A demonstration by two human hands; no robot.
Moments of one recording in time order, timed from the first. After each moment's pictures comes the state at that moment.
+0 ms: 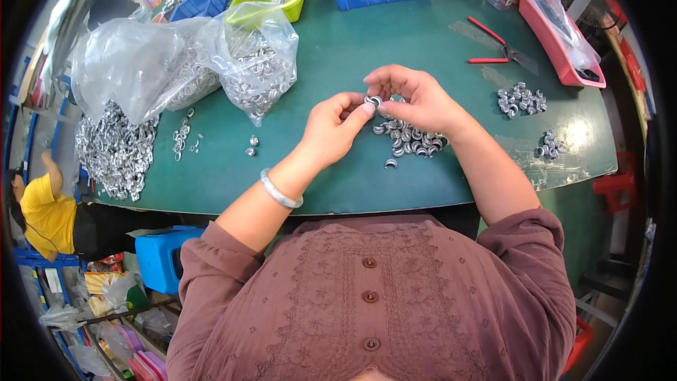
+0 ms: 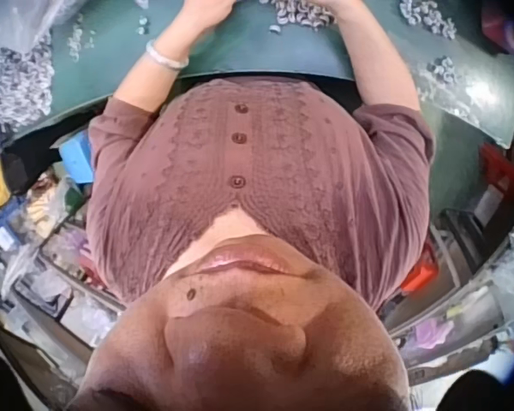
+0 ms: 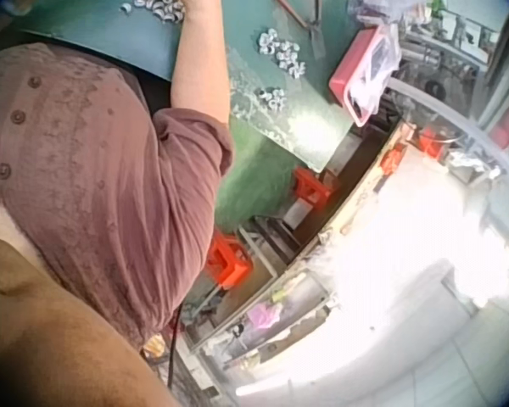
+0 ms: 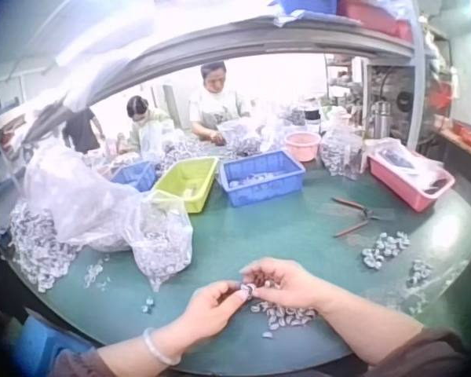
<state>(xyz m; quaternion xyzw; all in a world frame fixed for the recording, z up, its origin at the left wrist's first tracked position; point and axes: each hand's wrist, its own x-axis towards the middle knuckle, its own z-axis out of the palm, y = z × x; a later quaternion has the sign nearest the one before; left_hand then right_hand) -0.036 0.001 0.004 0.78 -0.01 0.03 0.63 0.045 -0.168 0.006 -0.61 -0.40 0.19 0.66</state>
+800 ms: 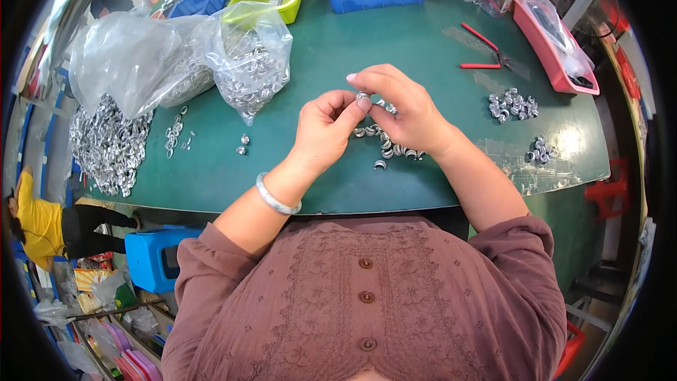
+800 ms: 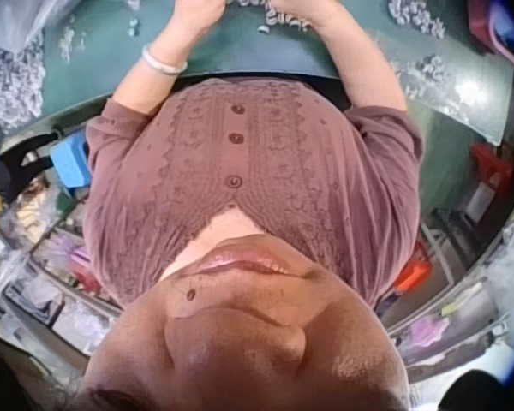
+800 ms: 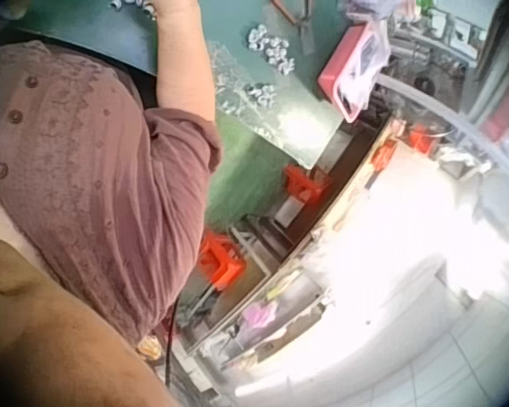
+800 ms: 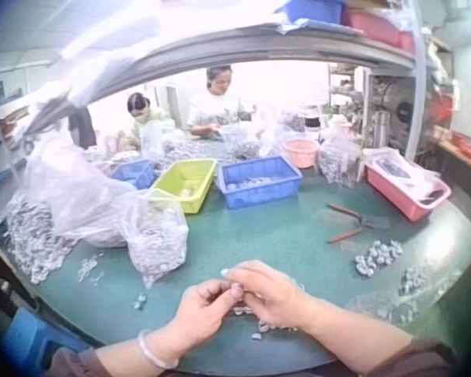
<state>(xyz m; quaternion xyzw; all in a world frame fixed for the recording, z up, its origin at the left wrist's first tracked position) -0.041 -0.013 0.009 0.67 -0.02 0.07 0.74 0.026 -0.157 0.024 -0.66 -0.54 -0.19 0.49</state>
